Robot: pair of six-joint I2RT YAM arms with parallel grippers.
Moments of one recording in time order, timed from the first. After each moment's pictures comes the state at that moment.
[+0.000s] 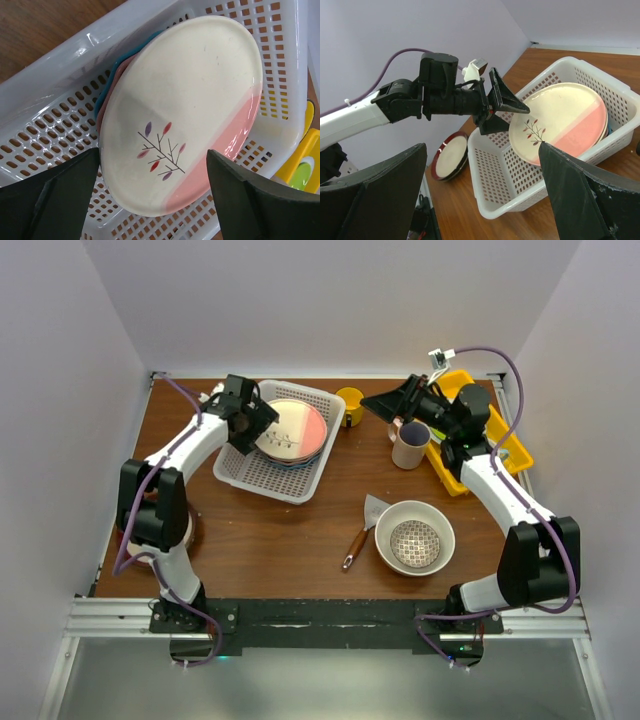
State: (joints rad) left arm -0.27 1.82 1.44 -0.54 -0.11 -1.10; right arm 0.16 1.43 1.04 0.53 -0.78 0.80
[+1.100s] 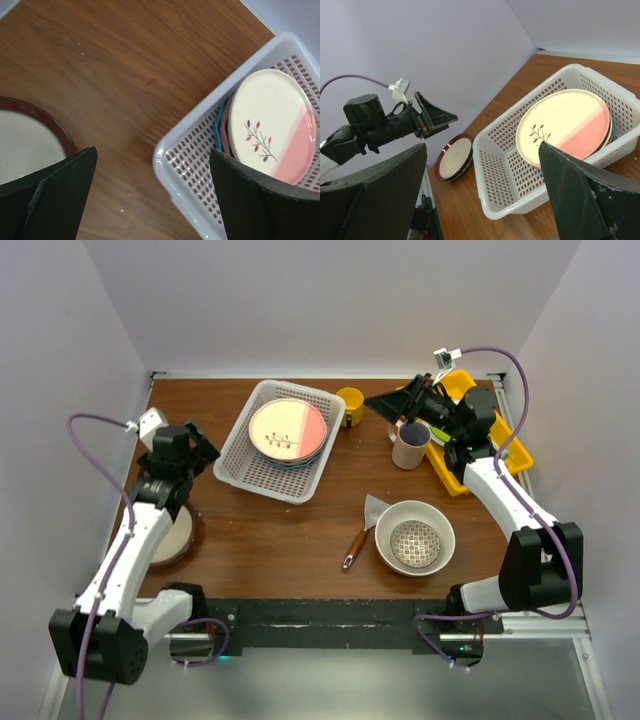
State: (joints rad) left arm -0.13 1.05 0.90 -0.46 -0.38 -0.68; right arm 0.15 1.40 1.02 0.57 -0.80 0.83
